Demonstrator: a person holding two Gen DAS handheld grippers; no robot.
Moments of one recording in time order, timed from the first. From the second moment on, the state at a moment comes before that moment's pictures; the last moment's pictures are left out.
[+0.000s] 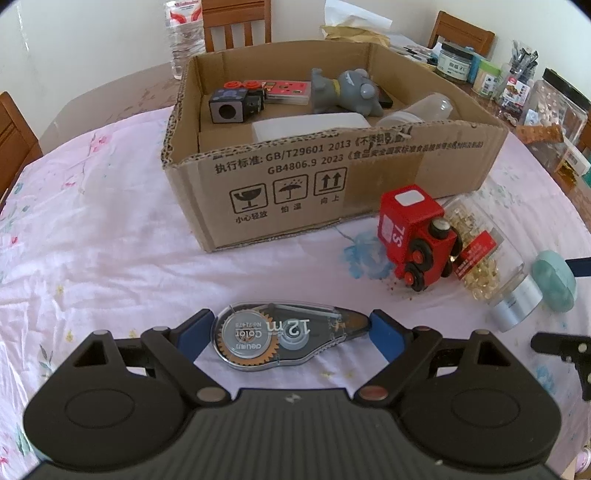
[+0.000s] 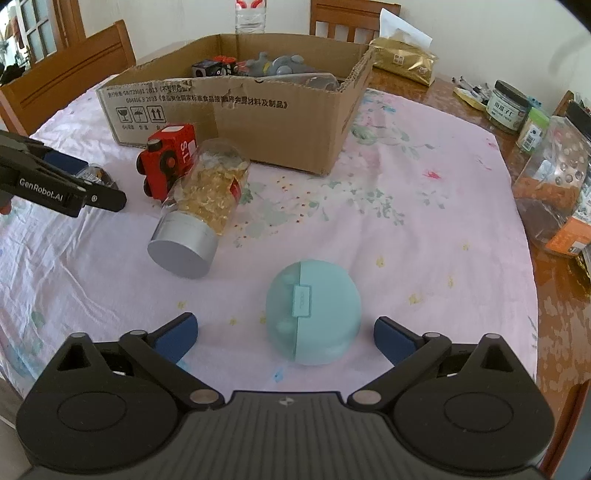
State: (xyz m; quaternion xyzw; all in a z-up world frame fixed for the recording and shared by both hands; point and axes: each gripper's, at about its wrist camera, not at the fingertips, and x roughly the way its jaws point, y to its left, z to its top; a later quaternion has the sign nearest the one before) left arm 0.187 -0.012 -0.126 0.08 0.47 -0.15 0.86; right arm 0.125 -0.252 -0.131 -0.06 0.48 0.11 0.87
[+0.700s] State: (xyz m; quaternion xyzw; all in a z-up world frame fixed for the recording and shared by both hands) left arm 0.188 -0.016 -0.113 0.09 0.47 -0.15 0.86; right arm 0.131 -0.260 -0.116 -0.06 0.50 0.10 0.86
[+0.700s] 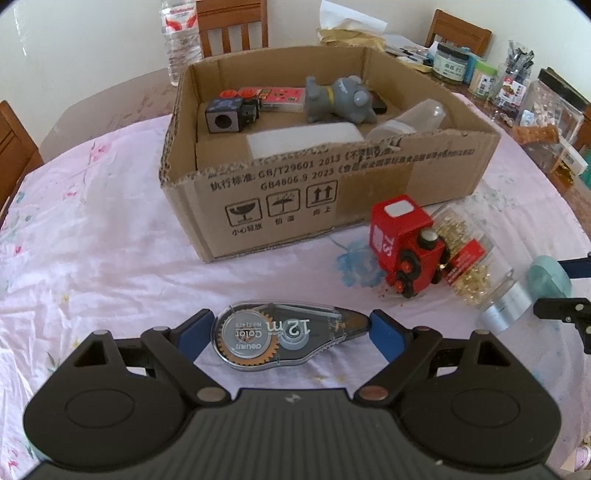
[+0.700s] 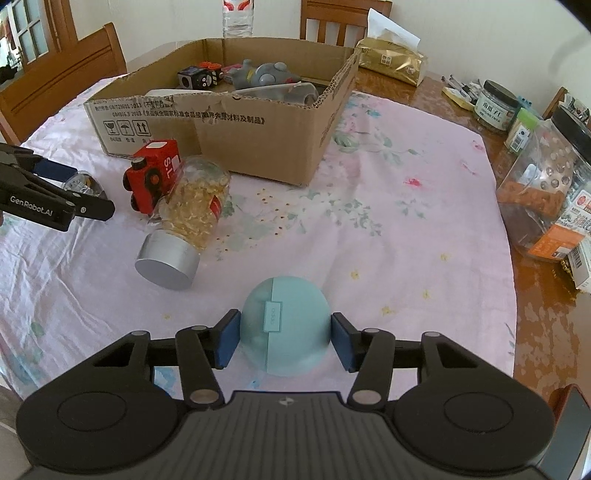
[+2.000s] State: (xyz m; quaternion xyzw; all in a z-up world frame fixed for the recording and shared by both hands) left arm 0.301 -0.008 -0.042 0.05 0.37 -0.17 0.91; right arm 0.213 -0.211 -0.013 -0.09 0.40 0.14 0.90
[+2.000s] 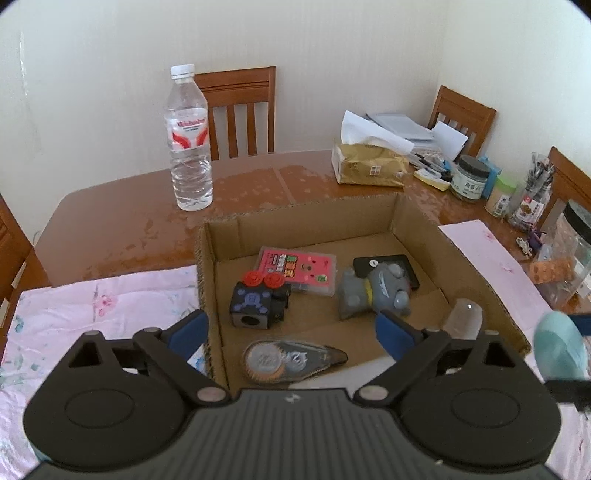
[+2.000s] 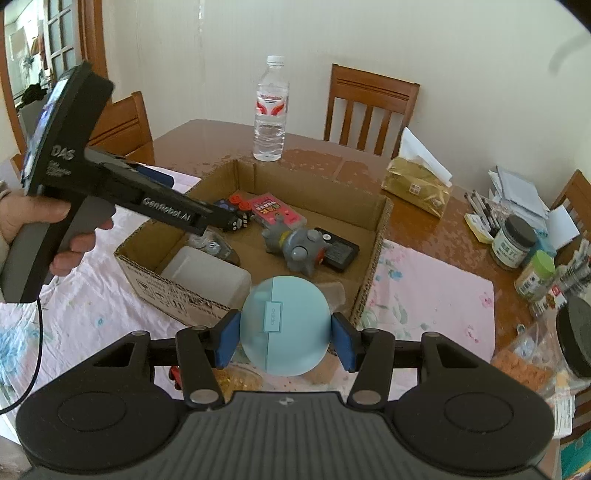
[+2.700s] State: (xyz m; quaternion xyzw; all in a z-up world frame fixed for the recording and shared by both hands) left arm 0.202 0.074 -0.019 0.03 0.35 -0.07 0.93; right arm 0.299 -0.176 -0.039 -0.12 0.44 0.15 0.88
